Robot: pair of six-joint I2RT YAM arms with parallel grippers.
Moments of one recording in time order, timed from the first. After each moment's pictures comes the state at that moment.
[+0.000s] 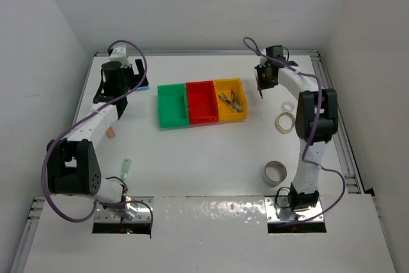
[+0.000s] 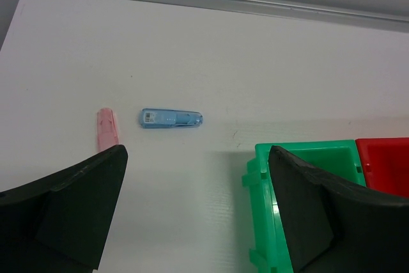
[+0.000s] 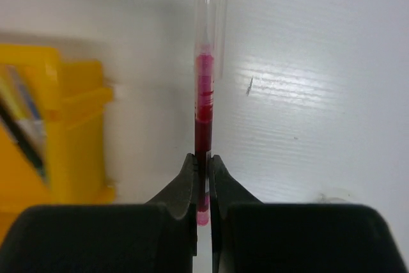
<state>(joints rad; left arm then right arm) -0.02 1.43 0.98 0.11 -0.07 -0.13 0.11 2.13 1.63 -0.51 -0.06 -0.09</state>
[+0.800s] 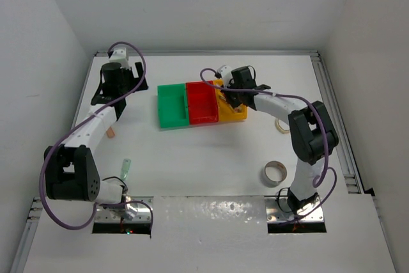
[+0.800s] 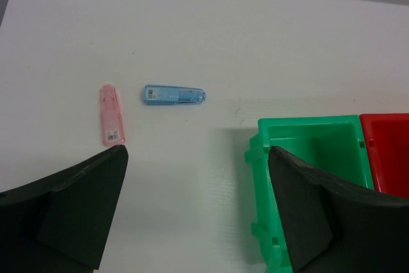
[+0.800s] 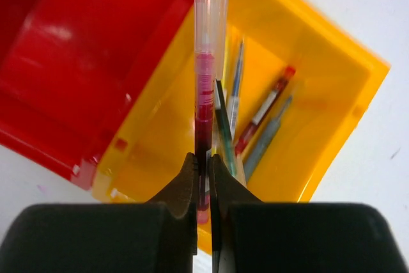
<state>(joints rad) -0.03 1.39 0.98 0.00 -0.08 -0.13 0.44 1.88 1.26 -0.16 -0.05 -0.25</state>
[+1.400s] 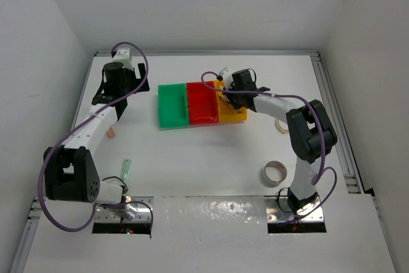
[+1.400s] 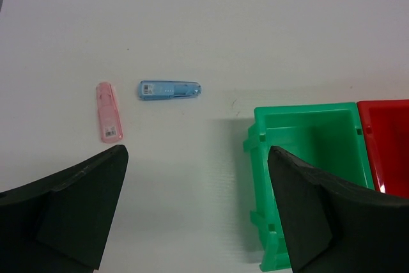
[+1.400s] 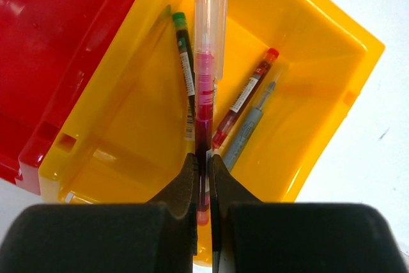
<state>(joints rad) -0.05 1.38 1.00 -0.05 -0.07 -0.10 0.43 1.89 1.19 -0.12 0.02 -0.28</state>
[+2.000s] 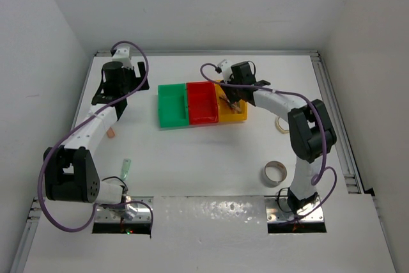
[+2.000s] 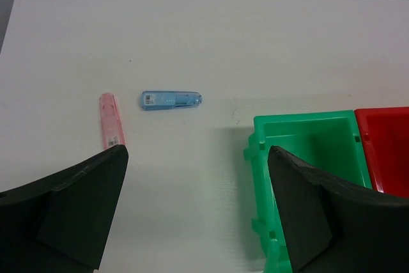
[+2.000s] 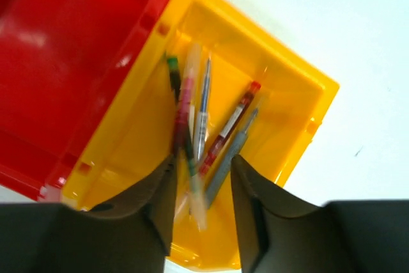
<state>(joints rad) -0.05 1.38 1.00 -0.02 -0.07 -0.08 0.43 1.90 1.29 -0.17 0.02 -0.28</state>
